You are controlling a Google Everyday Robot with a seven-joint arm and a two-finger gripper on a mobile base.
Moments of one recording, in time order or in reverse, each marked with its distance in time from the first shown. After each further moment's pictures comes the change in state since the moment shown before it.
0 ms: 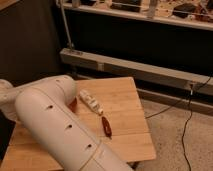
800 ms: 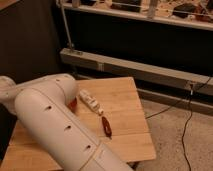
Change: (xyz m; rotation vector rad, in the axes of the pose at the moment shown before) arm -0.008 -0.038 -0.010 0.093 -0.020 0.032
